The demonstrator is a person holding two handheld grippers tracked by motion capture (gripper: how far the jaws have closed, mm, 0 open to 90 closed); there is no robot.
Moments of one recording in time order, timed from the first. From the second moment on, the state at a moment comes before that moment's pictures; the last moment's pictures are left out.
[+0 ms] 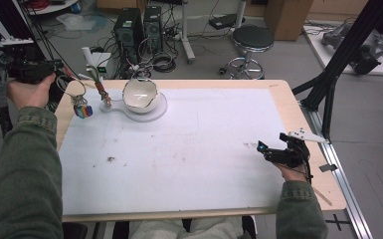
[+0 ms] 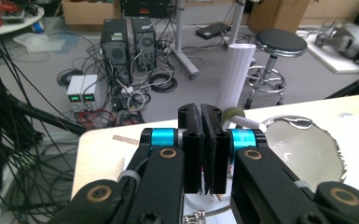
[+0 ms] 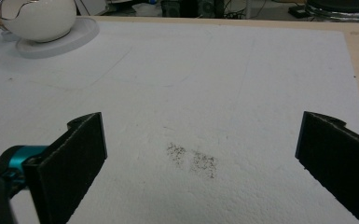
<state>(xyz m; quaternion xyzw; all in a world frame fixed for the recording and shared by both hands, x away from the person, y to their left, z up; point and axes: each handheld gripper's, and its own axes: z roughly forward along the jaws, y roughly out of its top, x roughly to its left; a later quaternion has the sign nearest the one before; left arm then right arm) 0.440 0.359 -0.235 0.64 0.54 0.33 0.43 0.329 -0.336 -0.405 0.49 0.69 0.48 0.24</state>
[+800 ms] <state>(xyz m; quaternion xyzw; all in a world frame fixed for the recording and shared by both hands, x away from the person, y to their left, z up) 0.481 0.371 -0.240 0.64 0.55 0.33 0.42 0.326 -0.338 -0.407 0.49 0.69 0.47 0.24</state>
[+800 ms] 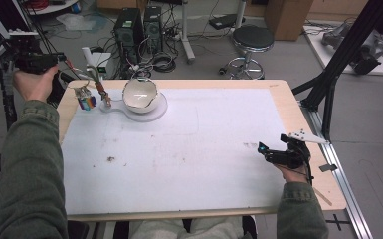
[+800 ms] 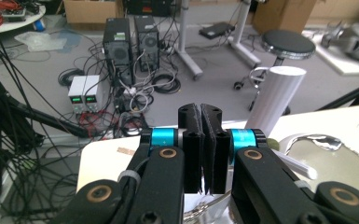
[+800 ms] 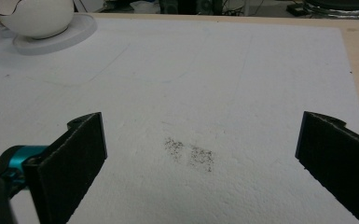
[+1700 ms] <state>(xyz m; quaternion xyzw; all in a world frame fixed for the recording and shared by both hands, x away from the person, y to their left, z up) 0.512 0.371 -0.256 0.65 0.55 0.30 0.43 0.319 -0.343 -0.407 0.50 0.69 0.47 0.25</state>
